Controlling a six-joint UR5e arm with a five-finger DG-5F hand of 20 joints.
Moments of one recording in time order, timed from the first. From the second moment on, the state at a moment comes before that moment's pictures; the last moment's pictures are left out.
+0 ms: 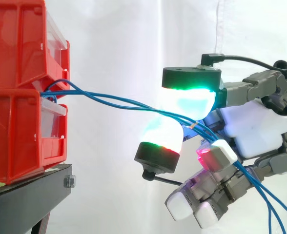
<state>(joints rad) 0.13 -2.29 -1.02 -3.29 -1.45 0.06</state>
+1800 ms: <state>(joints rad) 0.13 -2.29 -1.03 -3.29 -1.45 0.06</state>
